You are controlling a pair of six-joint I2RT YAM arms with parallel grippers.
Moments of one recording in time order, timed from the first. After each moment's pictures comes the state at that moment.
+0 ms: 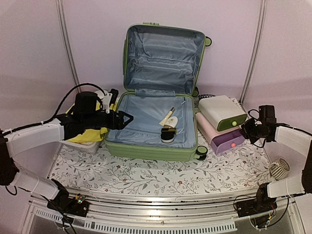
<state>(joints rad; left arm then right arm) -0.57 1.28 0.87 -0.02 0.21 -0.29 -0.04 1.20 0.68 -0.23 -0.20 1.04</state>
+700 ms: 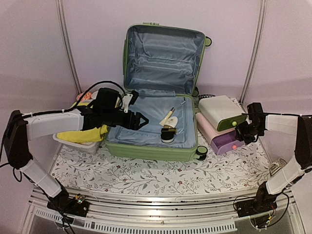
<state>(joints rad) -0.65 1.54 1.07 -0.08 0.24 -0.24 0.02 1.49 0.86 -0.41 -0.09 1.17</state>
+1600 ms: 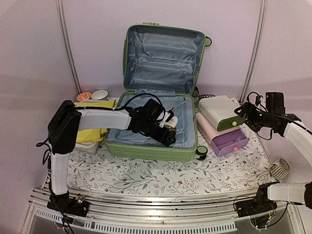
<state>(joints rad) -0.85 2.08 1.55 -0.34 0.09 -0.21 0.03 1.06 0.86 -0.40 -0.27 0.66</state>
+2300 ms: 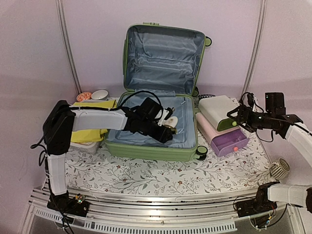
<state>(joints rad) -0.86 2.04 1.51 -0.30 0.05 -0.19 0.08 1.00 0.86 -0.46 -0.49 0.49</state>
